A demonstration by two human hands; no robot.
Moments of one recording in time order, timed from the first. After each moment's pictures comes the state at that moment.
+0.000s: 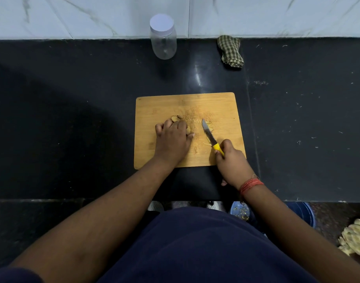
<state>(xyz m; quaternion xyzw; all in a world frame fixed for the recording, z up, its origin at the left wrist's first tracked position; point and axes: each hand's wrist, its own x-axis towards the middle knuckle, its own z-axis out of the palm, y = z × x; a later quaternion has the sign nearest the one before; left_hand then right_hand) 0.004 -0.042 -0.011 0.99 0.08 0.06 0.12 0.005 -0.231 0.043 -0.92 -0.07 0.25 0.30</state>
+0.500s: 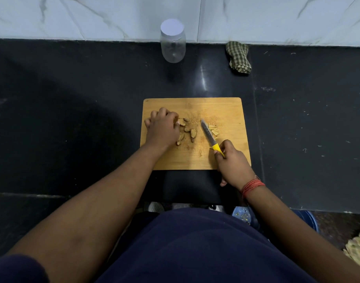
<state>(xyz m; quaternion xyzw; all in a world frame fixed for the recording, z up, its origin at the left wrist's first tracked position) 0.026 0.009 0.002 0.97 0.16 0.01 0.19 0.009 -0.218 0.051 -0.89 -0.06 0.28 0.35</state>
